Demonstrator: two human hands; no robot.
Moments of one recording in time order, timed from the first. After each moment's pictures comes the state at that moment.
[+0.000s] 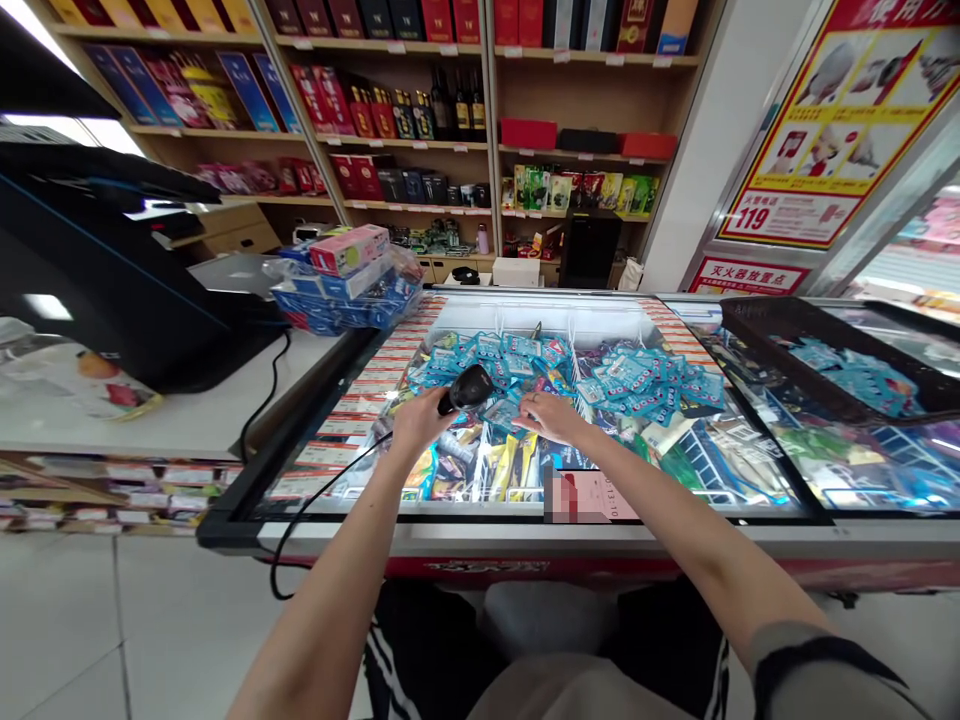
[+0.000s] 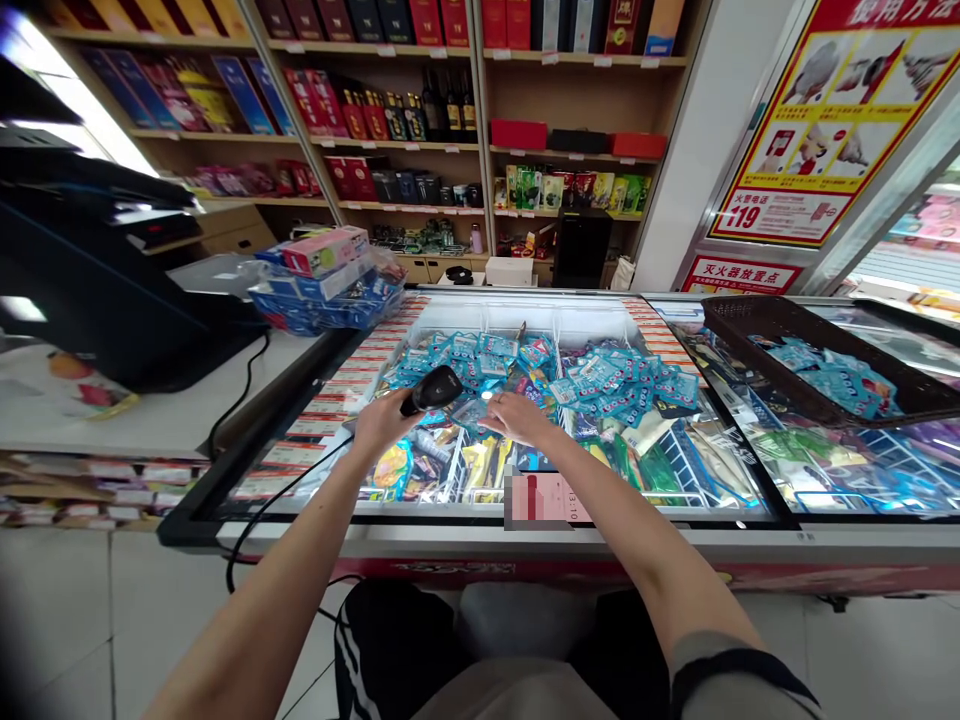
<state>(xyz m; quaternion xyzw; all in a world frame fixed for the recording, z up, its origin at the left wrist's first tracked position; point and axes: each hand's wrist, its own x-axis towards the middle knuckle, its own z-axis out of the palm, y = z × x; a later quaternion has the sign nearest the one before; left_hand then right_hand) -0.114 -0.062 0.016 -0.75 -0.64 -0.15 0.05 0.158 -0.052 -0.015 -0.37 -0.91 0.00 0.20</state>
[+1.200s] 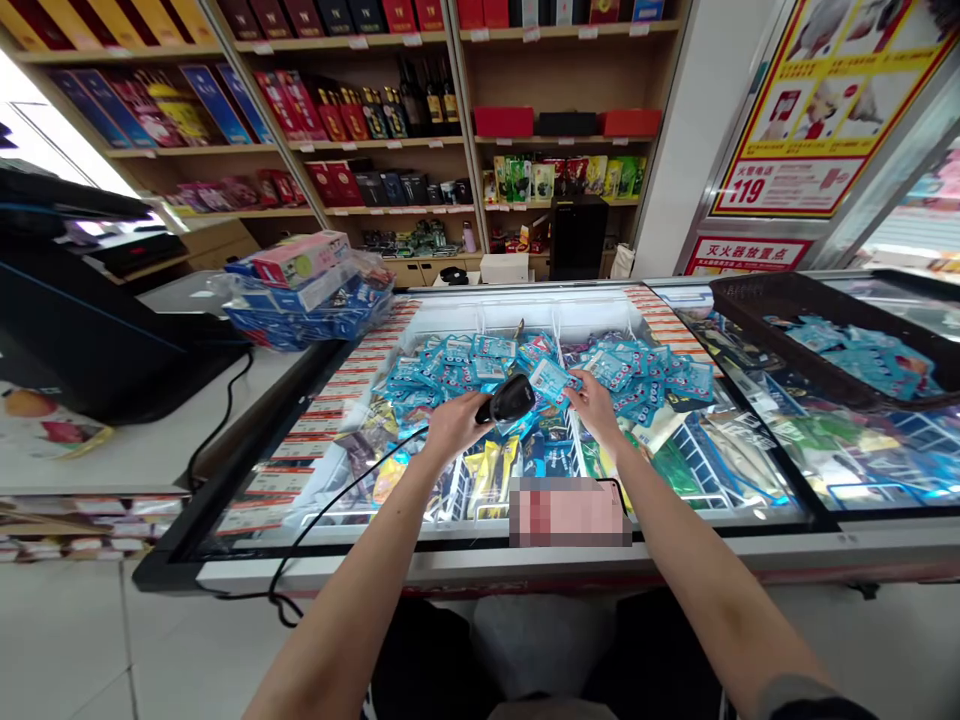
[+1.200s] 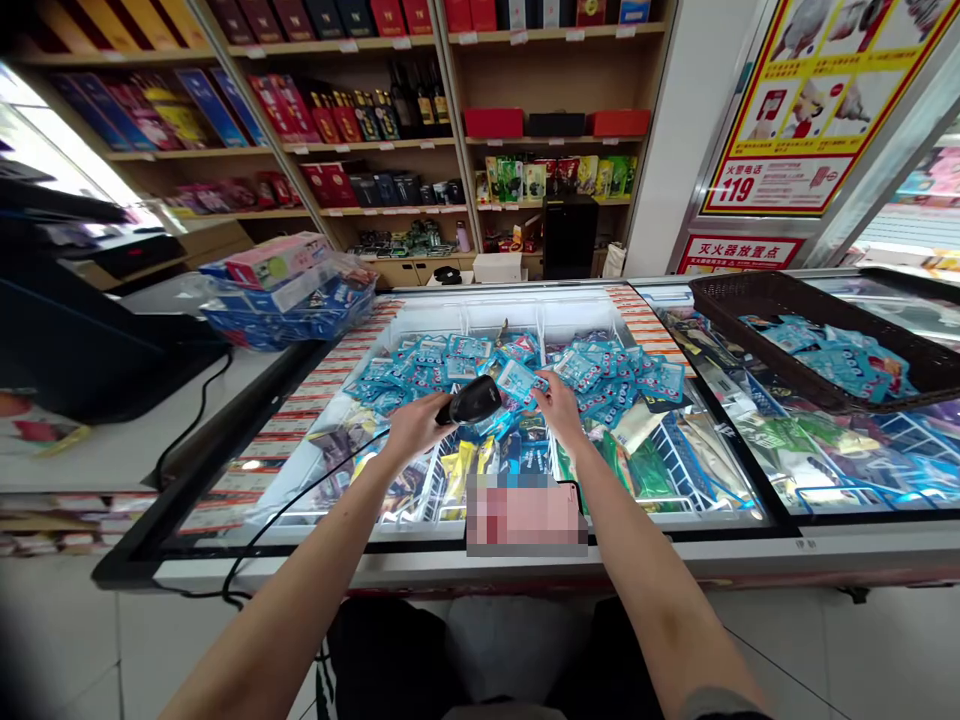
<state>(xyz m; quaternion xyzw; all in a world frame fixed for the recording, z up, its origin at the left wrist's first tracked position) 0.002 -0.040 0.003 -0.85 -0.50 -0.12 0.06 0.278 -0.033 -0.052 -0.57 -0.64 0.25 0.46</state>
